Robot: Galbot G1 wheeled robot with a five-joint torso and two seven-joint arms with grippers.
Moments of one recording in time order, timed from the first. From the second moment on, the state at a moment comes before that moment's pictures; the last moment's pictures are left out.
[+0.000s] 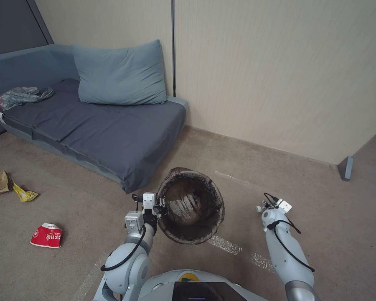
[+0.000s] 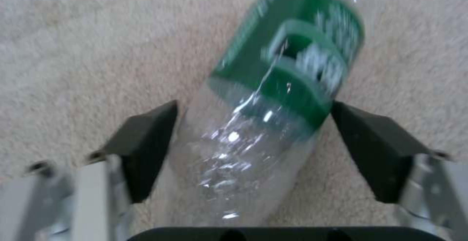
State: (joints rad) left arm 1.62 -1.47 -0.29 -2.25 -0.22 0.46 -0.16; right arm -0.95 1.37 0.75 1.01 0.61 -0.23 0.45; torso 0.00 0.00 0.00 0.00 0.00
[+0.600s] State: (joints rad) left arm 1.63 -1.47 -0.29 -2.26 -0.22 0.46 -0.16; right arm -0.94 1.37 0.75 0.97 0.58 -0.19 0.42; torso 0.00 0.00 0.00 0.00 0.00
